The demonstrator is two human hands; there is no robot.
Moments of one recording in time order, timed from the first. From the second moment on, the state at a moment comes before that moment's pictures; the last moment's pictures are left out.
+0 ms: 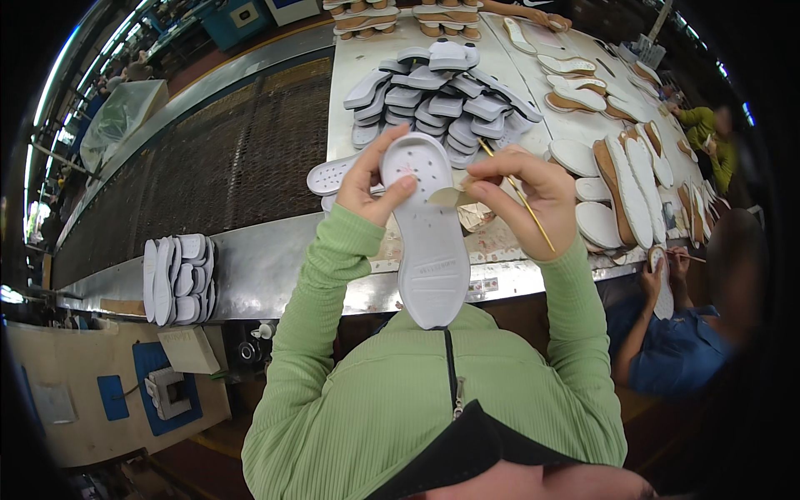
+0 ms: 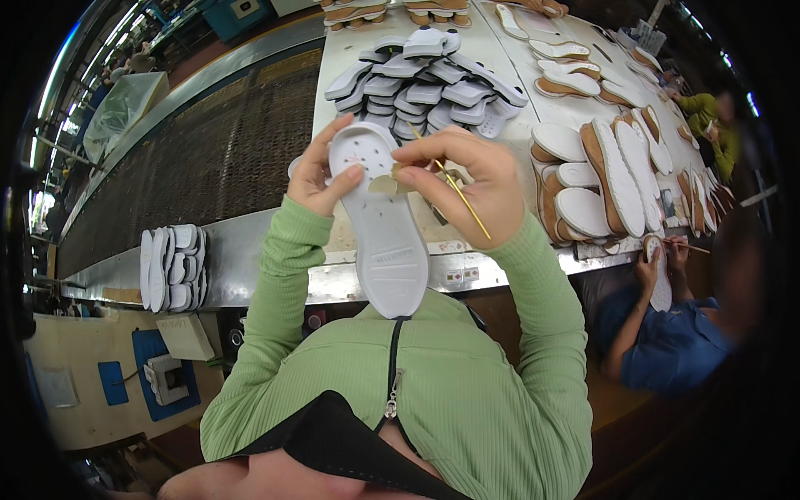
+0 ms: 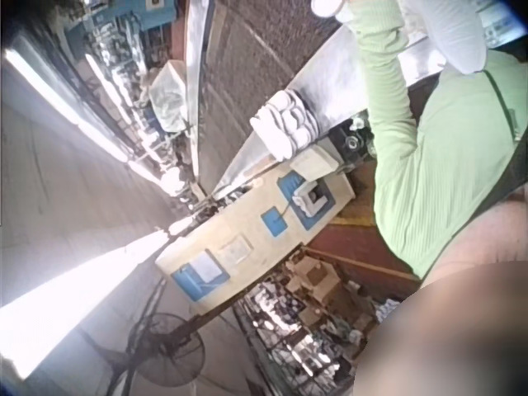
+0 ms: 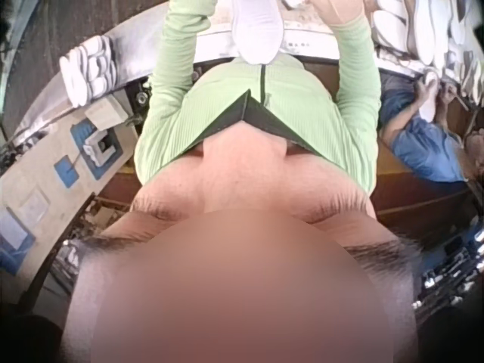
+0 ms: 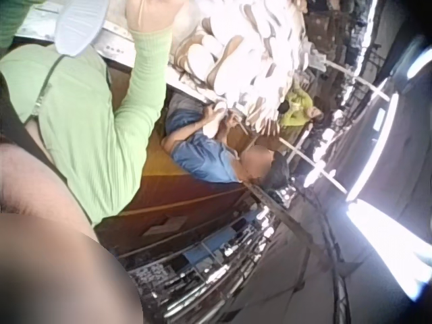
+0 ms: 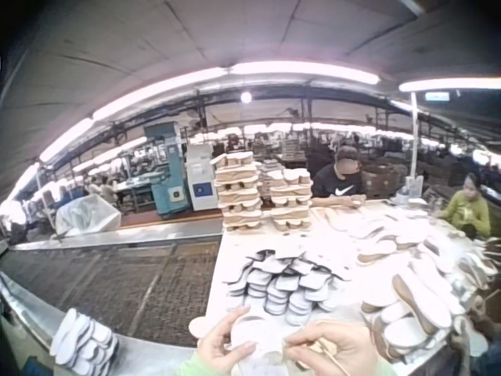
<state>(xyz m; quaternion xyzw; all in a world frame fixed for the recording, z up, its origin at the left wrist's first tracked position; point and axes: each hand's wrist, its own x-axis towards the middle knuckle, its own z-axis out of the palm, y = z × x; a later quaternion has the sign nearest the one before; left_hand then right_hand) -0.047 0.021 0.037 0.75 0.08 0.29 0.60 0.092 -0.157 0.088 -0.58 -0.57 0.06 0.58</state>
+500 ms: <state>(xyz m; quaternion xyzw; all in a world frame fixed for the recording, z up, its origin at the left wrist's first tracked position) -0.051 0.015 0.042 0.73 0.08 0.21 0.65 0.100 -0.105 0.074 -0.52 -0.67 -0.06 0.53</state>
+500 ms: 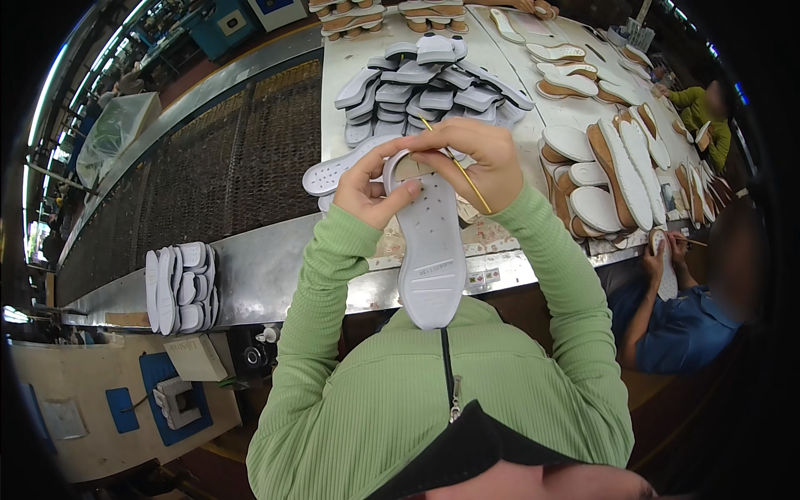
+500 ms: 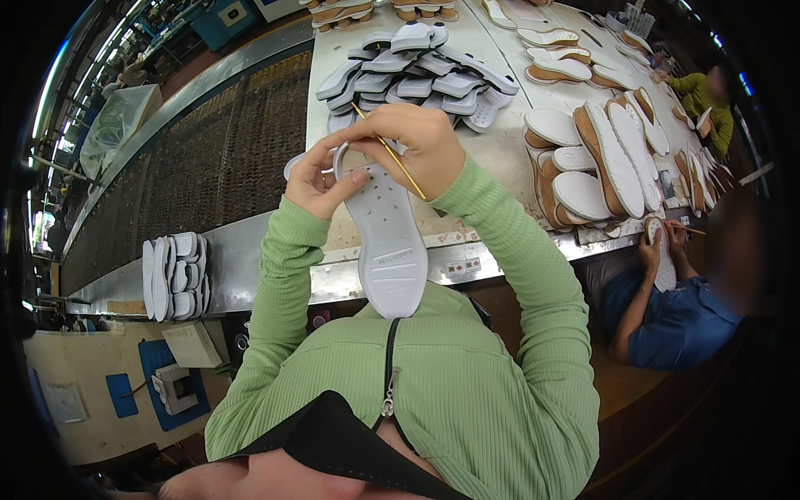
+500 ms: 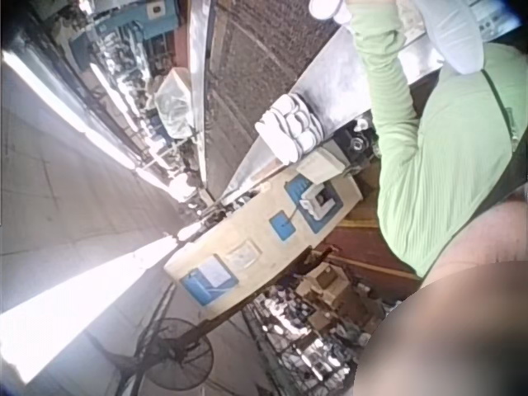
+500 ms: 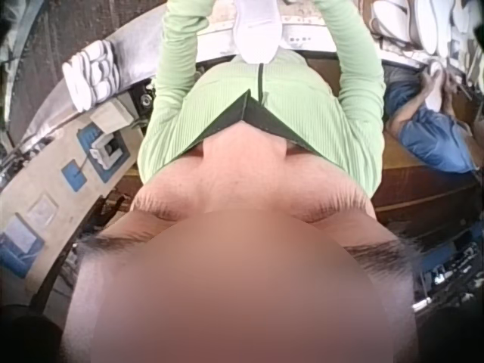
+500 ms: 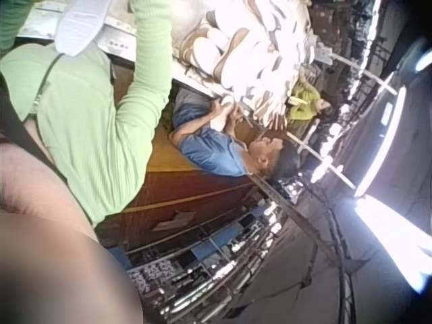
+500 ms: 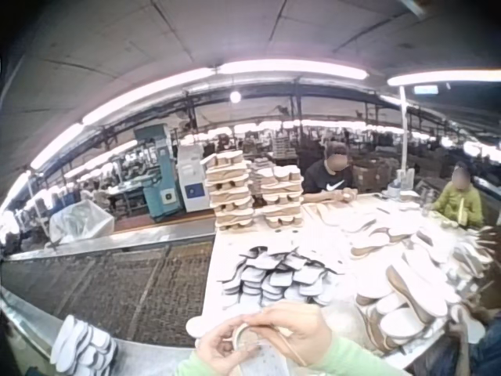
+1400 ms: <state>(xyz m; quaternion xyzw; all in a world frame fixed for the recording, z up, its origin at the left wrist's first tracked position) -0.052 0.014 0.035 0.72 0.09 0.27 0.63 0.088 -0.108 0.025 -0.56 -0.47 0.15 0.66</state>
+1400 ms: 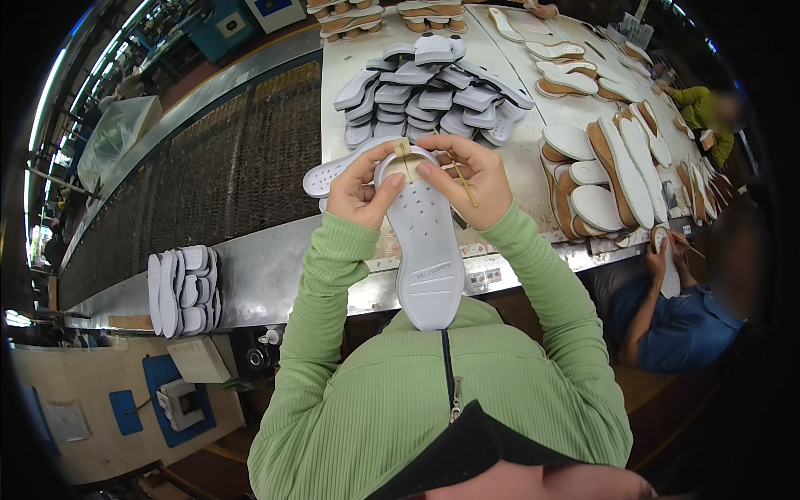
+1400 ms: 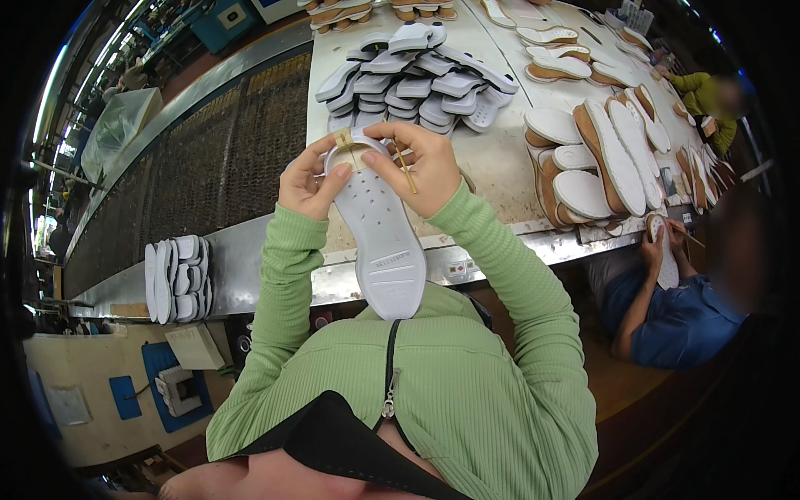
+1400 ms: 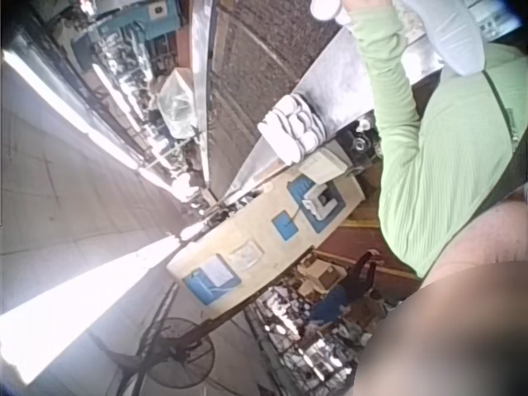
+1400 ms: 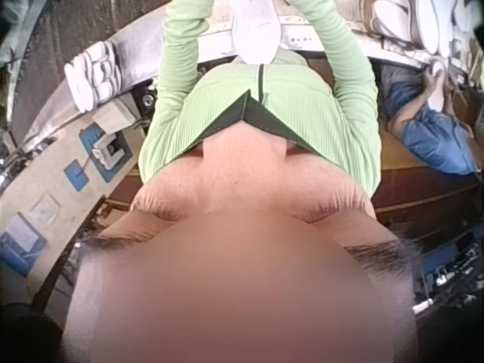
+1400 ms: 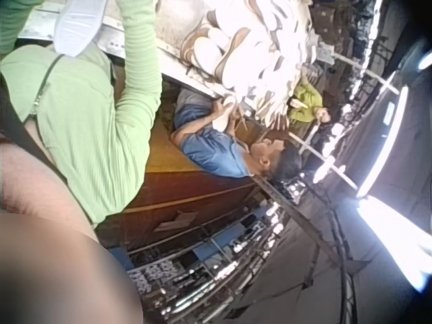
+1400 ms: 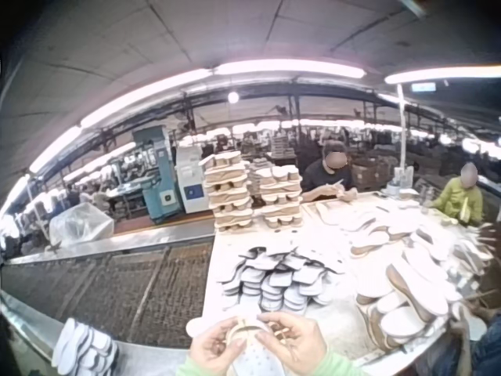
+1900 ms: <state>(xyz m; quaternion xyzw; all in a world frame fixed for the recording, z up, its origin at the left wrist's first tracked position) -0.045 0.000 0.037 0.73 0.08 0.34 0.60 0.081 -0.116 0.046 -0.57 -0.49 0.08 0.65</state>
